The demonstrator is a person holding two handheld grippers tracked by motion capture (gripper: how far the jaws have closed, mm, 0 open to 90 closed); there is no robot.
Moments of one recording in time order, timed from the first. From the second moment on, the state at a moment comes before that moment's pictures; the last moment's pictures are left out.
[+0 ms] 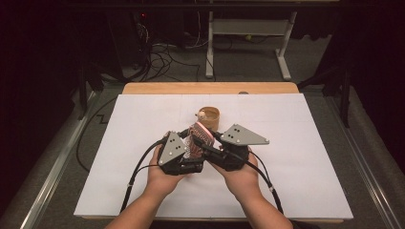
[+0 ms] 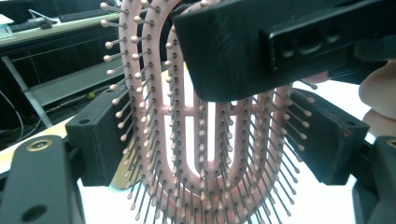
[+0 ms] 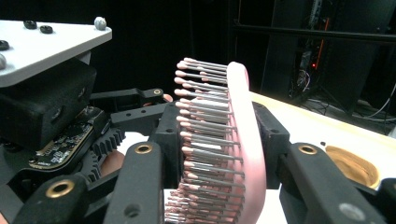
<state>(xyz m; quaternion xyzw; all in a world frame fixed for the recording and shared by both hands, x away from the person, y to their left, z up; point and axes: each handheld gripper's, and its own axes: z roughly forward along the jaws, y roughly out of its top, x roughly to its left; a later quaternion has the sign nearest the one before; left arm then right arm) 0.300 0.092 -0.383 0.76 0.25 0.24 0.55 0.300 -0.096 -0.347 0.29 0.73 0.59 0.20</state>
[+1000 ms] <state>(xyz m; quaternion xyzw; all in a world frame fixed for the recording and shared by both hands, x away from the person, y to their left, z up) 0.298 0.090 -0.382 0.75 0.25 0.23 0.57 0.296 -0.097 -0.337 0.28 0.73 0.58 0.21</state>
